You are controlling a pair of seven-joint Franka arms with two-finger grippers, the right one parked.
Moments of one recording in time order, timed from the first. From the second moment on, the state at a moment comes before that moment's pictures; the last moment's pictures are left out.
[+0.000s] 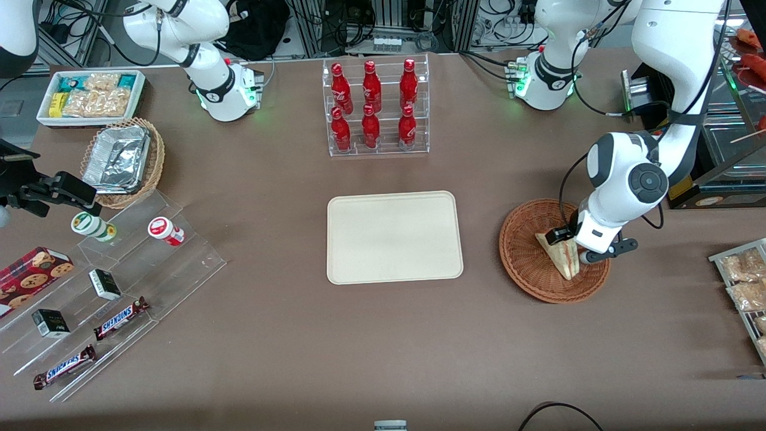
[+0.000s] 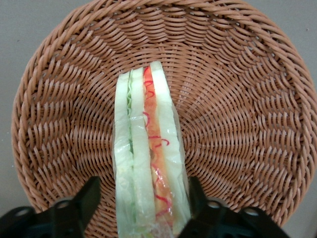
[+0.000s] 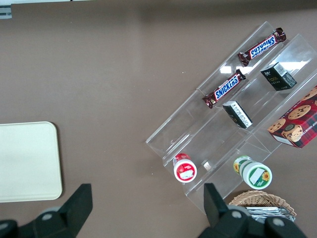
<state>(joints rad) 0.05 0.26 -0.15 -2.22 0.02 2.44 -0.40</state>
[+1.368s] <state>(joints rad) -0.29 0.28 -0.18 -1.73 0.03 1.92 -0.79</state>
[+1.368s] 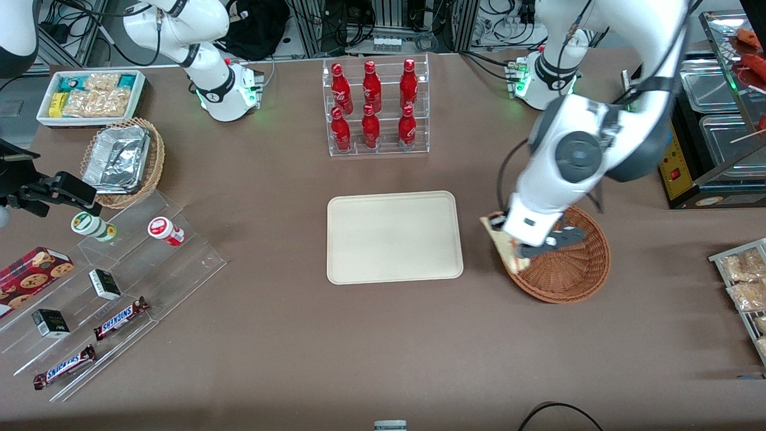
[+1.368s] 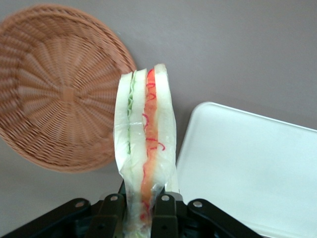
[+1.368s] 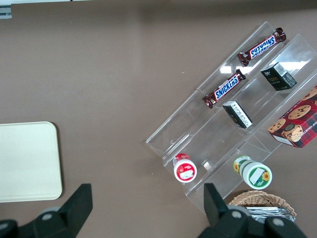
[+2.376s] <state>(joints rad) -0.60 0.58 -0.19 -1.58 0.11 2.08 -0.87</state>
